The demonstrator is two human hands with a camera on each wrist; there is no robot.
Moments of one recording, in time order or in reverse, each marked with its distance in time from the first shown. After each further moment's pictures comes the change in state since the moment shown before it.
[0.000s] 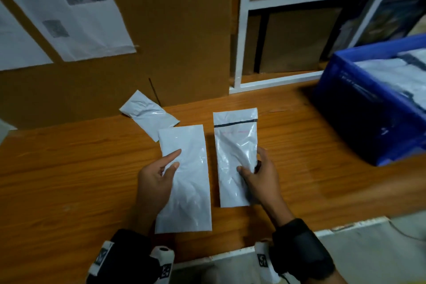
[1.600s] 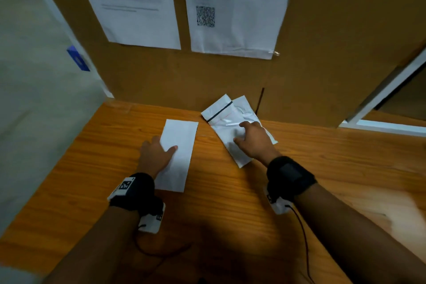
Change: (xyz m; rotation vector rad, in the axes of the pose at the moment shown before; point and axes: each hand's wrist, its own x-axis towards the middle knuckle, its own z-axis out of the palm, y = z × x) left_hand 0.152 -0.229 -0.200 0.552 0.037 -0.623; right_hand 0.158 -0.117 0.298 -0.795 -0.474 -0.270
